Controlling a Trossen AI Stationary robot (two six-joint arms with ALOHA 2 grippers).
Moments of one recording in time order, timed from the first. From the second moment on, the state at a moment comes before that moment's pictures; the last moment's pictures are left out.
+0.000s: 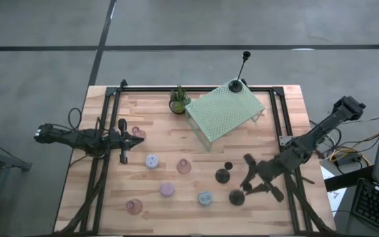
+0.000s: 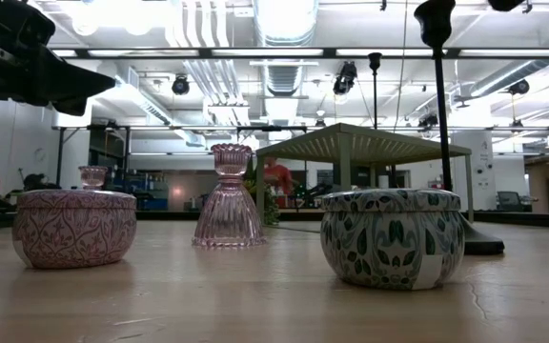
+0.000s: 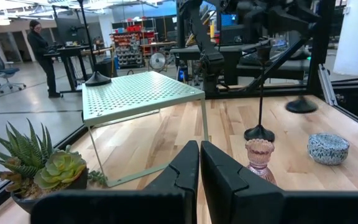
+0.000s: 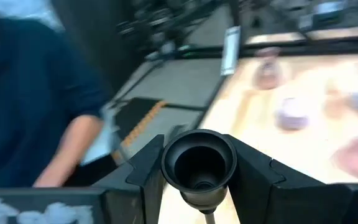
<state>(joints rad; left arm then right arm) -0.24 0.02 0.06 -0.09 -0.36 0.07 0.64 0.93 0.60 0.08 0.08 0.35</state>
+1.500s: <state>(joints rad) -0.24 0.02 0.06 -0.09 -0.36 0.07 0.54 0.59 1.05 -0.57 1.21 0.29</state>
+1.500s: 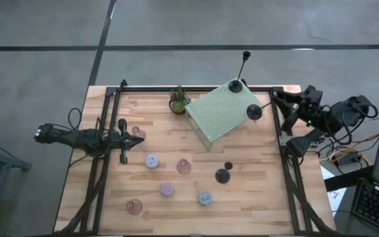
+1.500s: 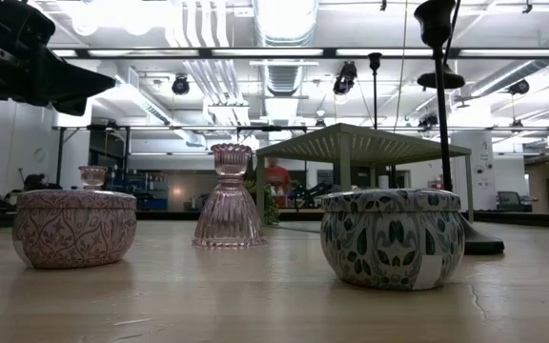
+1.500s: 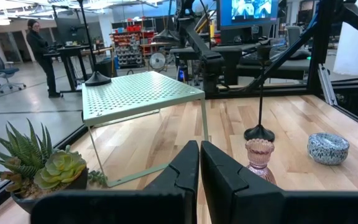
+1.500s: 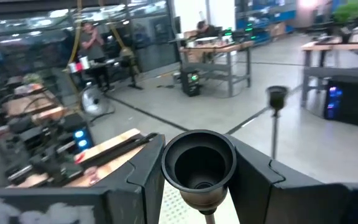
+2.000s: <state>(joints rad) -0.24 0.02 0.06 -0.09 -0.36 0.07 0.22 0.70 1.03 -0.51 1.07 0.28</state>
